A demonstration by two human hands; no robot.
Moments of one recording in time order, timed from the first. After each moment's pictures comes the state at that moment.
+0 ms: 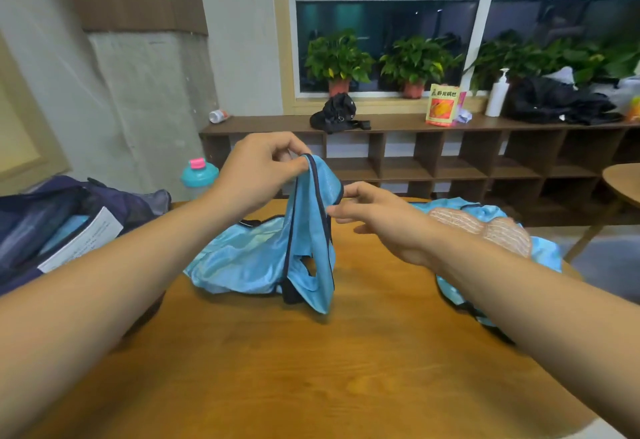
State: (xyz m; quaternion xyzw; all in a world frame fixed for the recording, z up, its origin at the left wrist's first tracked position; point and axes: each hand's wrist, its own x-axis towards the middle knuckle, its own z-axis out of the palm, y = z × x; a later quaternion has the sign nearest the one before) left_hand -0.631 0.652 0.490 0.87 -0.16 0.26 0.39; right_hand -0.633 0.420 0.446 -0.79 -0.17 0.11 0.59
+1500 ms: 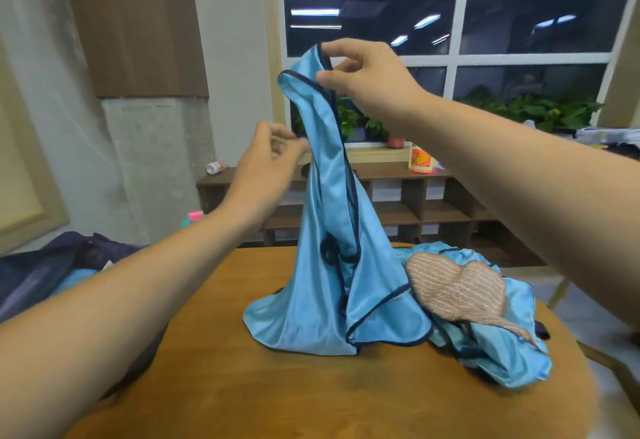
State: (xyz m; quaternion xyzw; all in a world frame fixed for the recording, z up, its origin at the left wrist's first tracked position) left_hand -0.664 0.604 0.572 0.80 -0.09 0.30 0.51; right_hand -0.627 0.422 0.674 -0.78 -0.32 -0.27 0.46
